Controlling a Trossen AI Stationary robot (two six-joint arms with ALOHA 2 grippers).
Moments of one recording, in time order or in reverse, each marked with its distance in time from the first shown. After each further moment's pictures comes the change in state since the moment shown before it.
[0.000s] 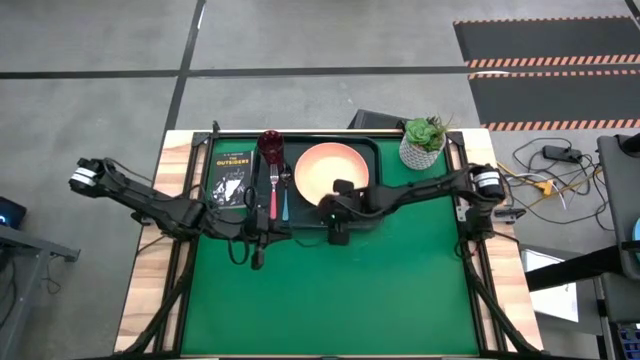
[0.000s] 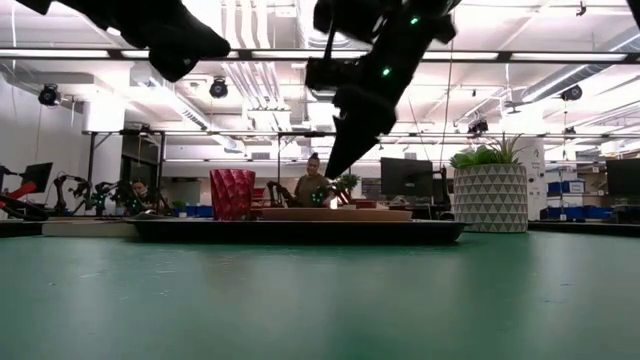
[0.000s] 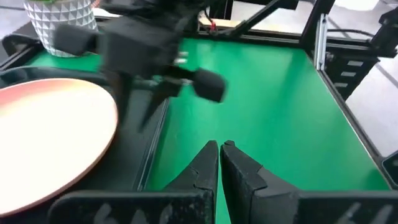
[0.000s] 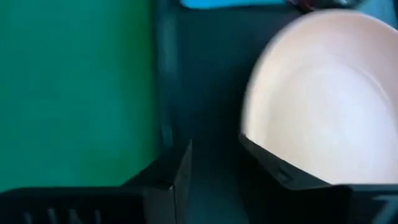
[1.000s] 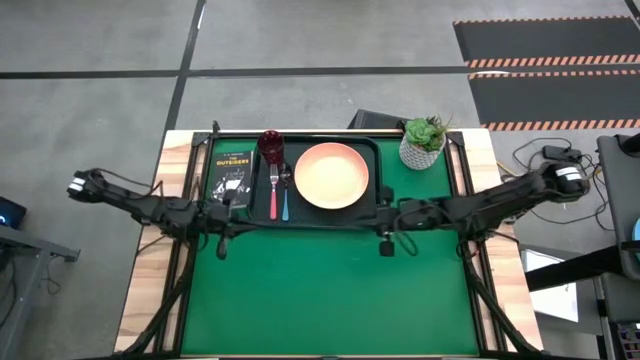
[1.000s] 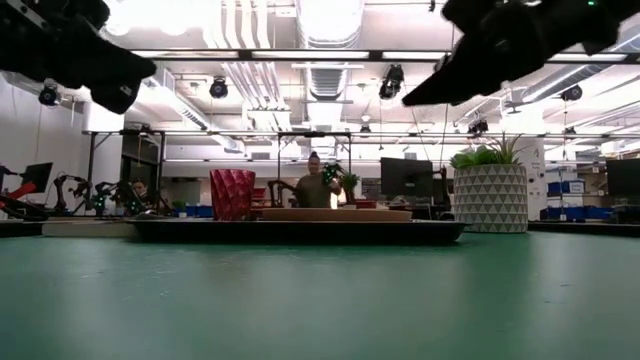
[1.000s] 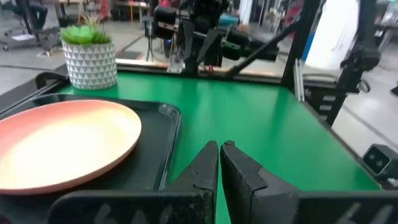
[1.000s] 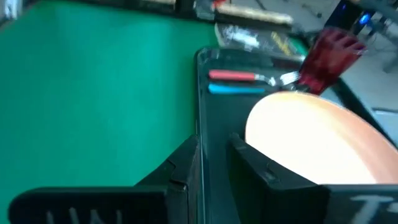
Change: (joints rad) left arm -0.001 -0.679 -0.439 0.034 0.000 0.087; right arm 0.136 -0.671 -0.775 0.692 0.001 -0.077
